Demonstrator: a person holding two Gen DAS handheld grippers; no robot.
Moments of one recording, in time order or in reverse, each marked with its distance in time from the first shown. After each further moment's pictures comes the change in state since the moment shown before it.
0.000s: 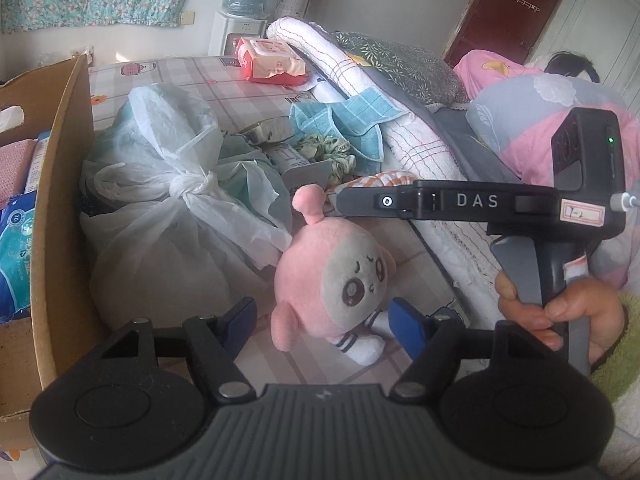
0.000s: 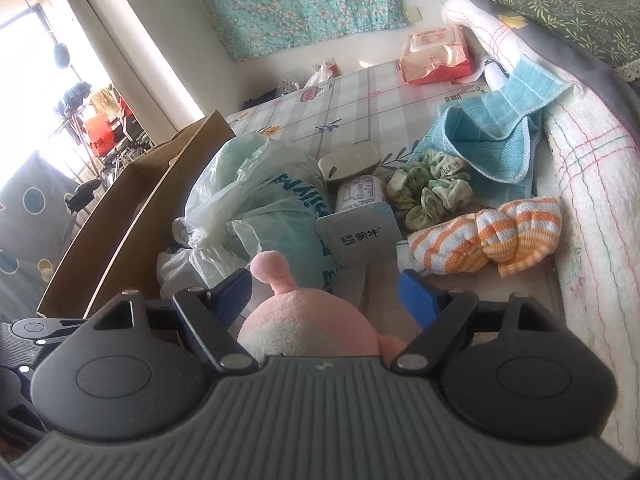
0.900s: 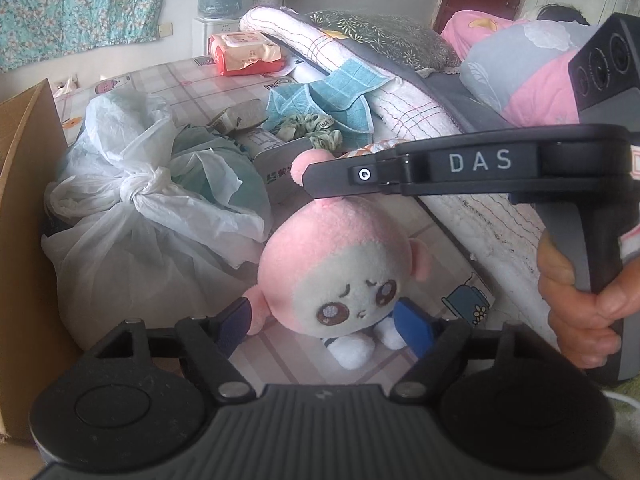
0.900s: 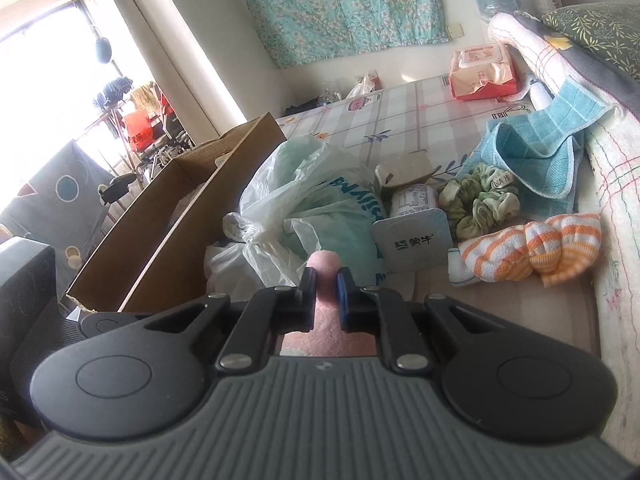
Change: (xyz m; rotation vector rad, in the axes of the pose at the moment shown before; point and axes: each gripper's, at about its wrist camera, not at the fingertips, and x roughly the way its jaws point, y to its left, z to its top) left arm 0.034 -0.028 -0.007 0.144 0.023 0.060; right arm -0.018 0.018 -0.010 -0.044 -0.047 0.113
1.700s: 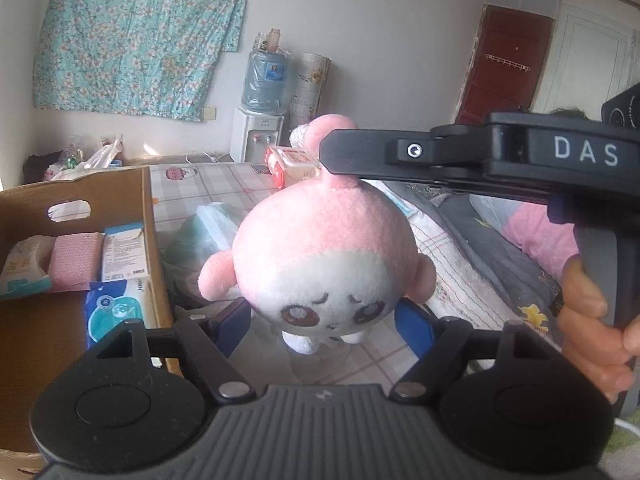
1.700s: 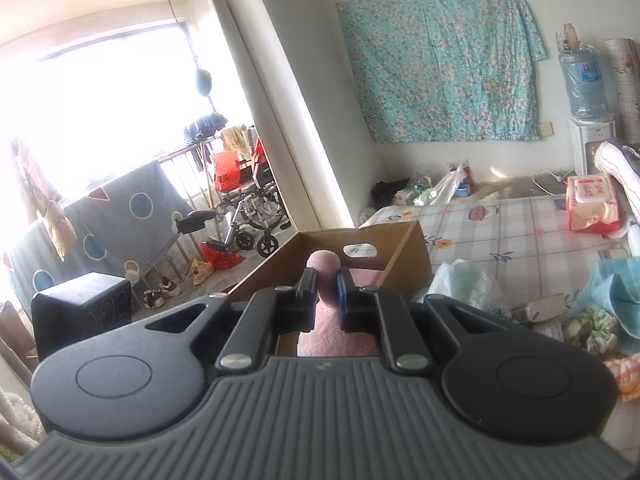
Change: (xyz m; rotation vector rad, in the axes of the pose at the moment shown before) left arm -0.133 0.052 -0.002 -0.124 -0.331 0.049; right arm -0.055 0.146 0.051 -0.209 -0.204 0.223
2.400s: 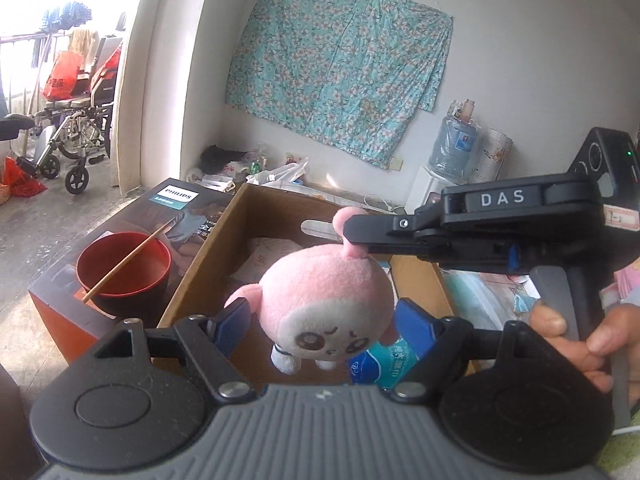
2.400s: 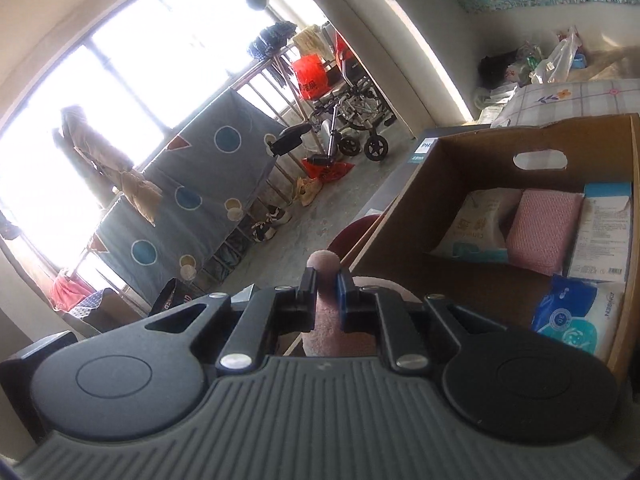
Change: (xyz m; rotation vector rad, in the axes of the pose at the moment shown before) left arm -0.106 0.150 -0.002 -0.304 -0.137 0.437; right arm 0.266 0.077 0.012 0.220 0.389 0.313
